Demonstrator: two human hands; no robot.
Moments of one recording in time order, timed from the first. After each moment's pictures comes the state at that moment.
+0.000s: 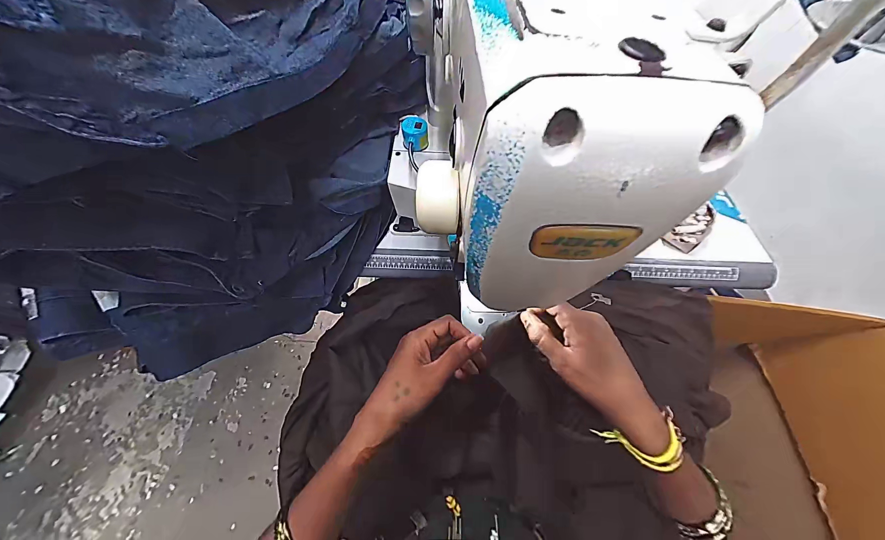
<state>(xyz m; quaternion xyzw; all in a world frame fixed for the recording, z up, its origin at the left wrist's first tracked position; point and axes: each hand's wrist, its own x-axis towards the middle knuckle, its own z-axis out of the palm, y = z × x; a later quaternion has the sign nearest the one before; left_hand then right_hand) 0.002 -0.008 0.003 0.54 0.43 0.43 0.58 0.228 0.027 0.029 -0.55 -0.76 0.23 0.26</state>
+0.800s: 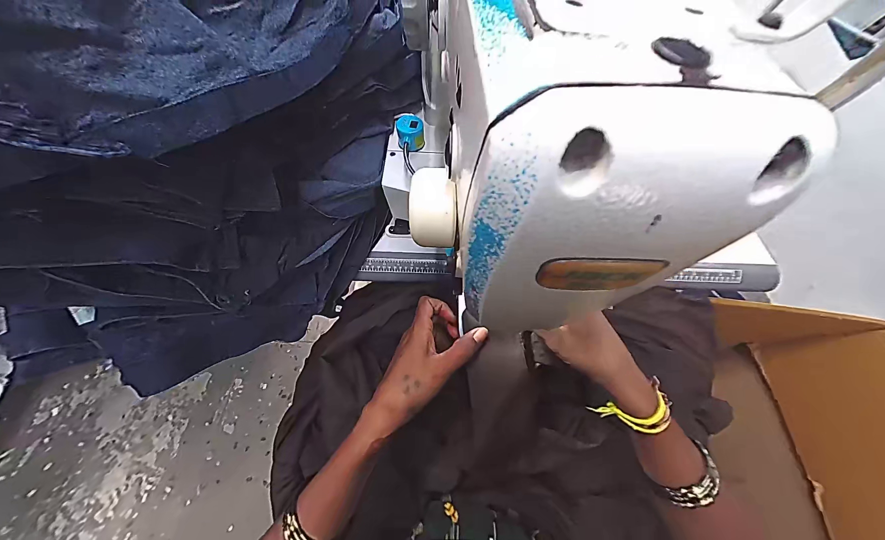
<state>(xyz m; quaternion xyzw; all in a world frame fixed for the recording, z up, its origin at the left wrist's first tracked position) 0.008 0.014 -0.010 0.53 0.57 0.38 0.49 0.230 0.062 0.021 -0.52 -0.76 0.28 0.28</state>
